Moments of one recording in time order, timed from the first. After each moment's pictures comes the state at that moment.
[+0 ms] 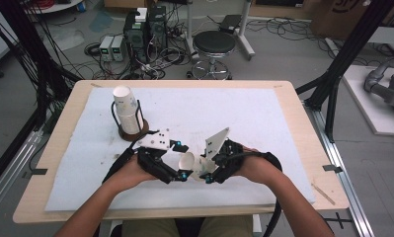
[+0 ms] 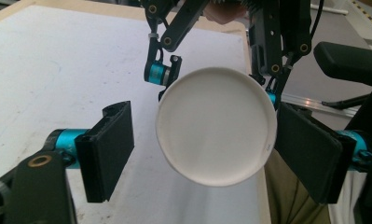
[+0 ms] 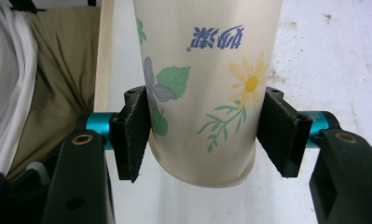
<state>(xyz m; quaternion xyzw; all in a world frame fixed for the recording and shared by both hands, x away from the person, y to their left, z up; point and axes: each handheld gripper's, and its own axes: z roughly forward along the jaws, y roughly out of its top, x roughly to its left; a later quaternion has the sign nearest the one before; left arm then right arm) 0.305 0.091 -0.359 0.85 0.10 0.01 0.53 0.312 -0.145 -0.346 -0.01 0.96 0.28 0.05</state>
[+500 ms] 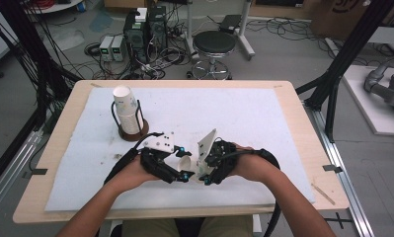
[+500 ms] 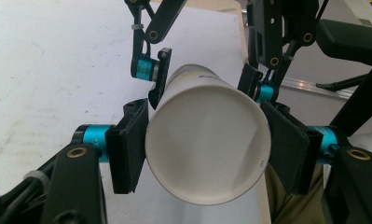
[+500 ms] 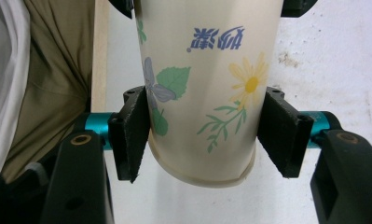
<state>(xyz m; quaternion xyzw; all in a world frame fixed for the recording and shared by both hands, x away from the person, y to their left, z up) 0.308 0.085 -0.367 0.87 0.08 0.00 0.49 0.314 -0.129 -0.347 -0.02 0.98 0.21 0.05</state>
